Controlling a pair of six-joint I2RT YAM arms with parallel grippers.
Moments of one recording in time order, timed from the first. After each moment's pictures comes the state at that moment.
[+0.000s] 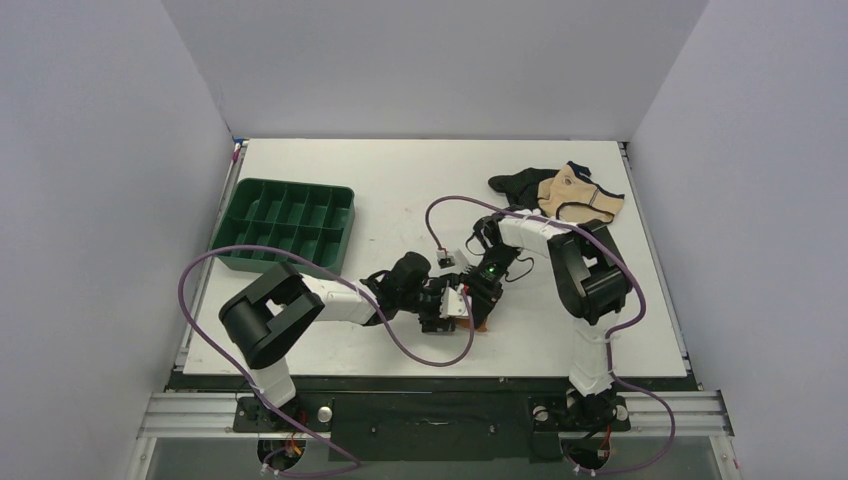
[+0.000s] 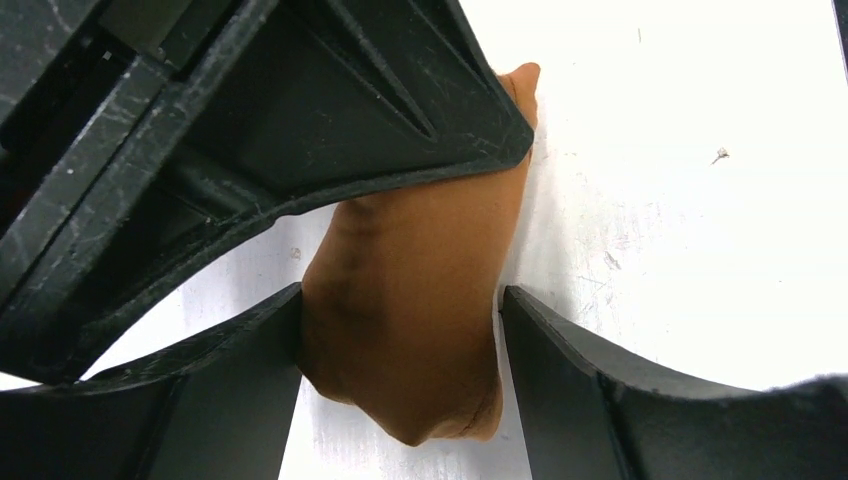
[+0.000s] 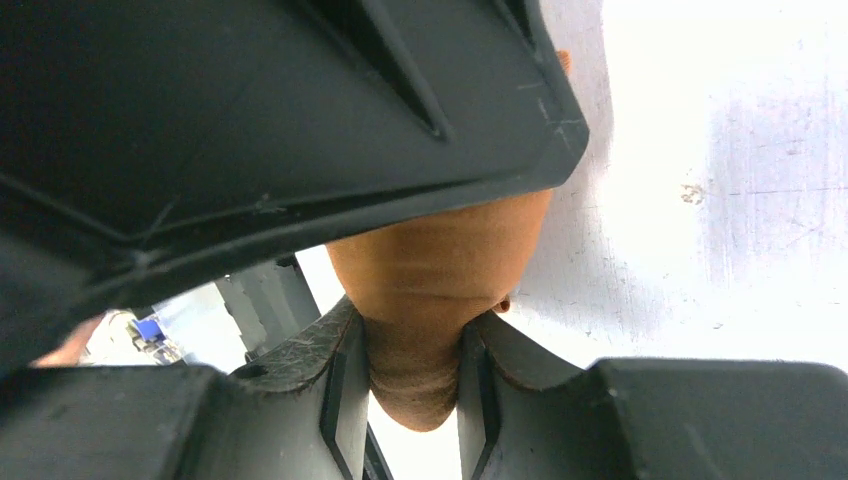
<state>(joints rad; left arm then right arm) -0.88 1.76 0.77 0.32 0.51 0.65 0.47 2.00 1.28 -1.12 -0.71 -0.71</state>
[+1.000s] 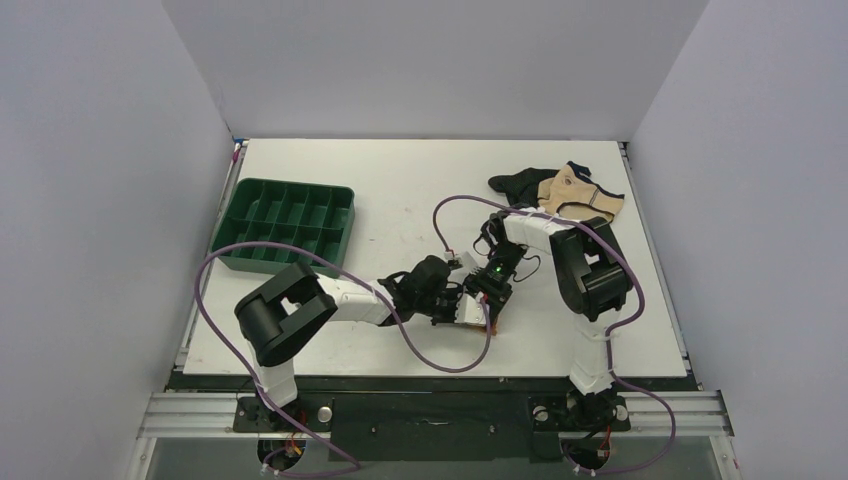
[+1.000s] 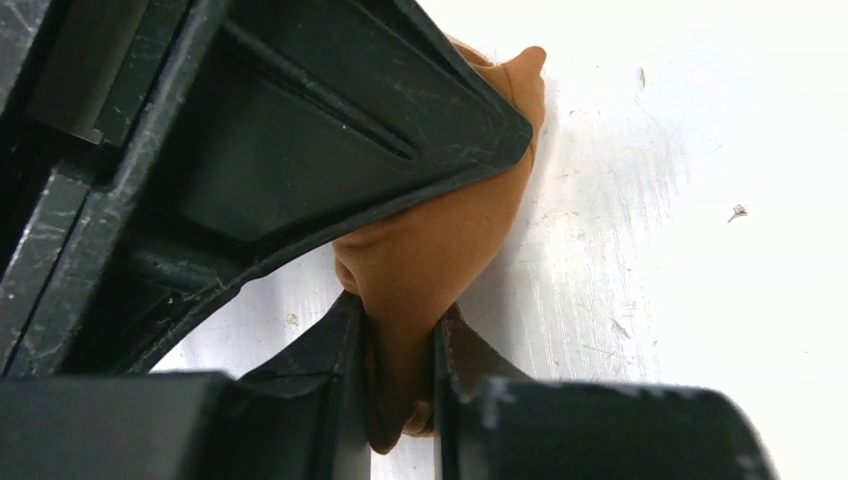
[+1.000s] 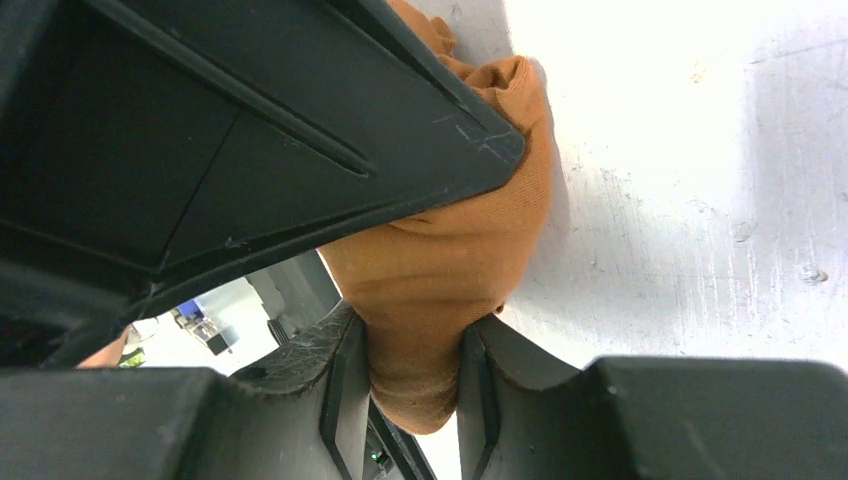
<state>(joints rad) -0.97 1.83 0.87 0.24 0.43 0.69 0.43 2.02 1.29 -1.21 -0.67 -0.72</state>
